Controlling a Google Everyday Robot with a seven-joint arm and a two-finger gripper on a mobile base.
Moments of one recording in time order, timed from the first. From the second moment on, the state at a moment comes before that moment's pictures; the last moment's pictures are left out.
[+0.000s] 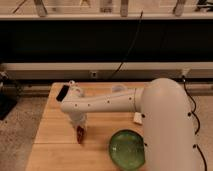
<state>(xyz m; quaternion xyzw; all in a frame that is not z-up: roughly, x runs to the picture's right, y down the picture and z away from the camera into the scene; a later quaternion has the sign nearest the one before) -0.142 0.225 0.820 -0.24 -0.27 -0.66 0.66</state>
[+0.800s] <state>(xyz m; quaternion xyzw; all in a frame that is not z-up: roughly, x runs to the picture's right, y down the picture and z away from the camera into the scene) -0.114 0.210 0.829 -0.23 -0.27 -0.65 0.67</state>
